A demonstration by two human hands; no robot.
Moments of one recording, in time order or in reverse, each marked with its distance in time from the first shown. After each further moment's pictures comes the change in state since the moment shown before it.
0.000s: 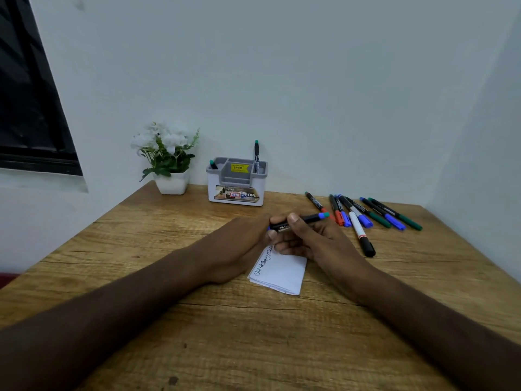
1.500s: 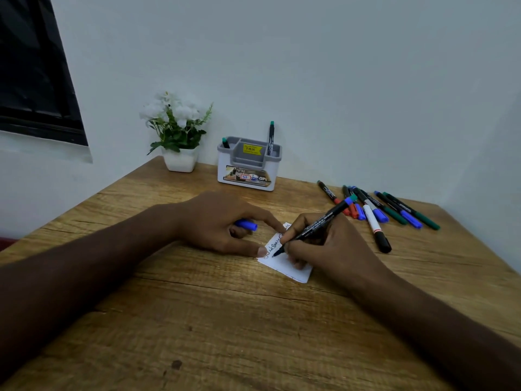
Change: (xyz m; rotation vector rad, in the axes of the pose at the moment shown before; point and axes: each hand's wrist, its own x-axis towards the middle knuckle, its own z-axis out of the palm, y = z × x) left_hand -0.006 -0.036 -0.039 0.158 -0.274 0.053; right_hand -0.016 -0.013 0.012 -0.461 -0.024 0.006
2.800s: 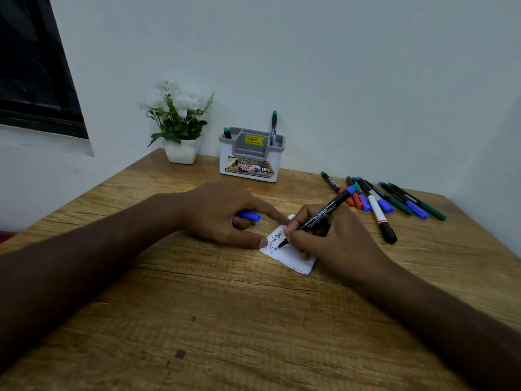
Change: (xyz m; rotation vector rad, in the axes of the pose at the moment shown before) left_hand 0.001 0.001 -0.001 -0.075 -0.005 0.024; right_hand 0.001 0.000 0.004 -0.062 0.028 -0.012
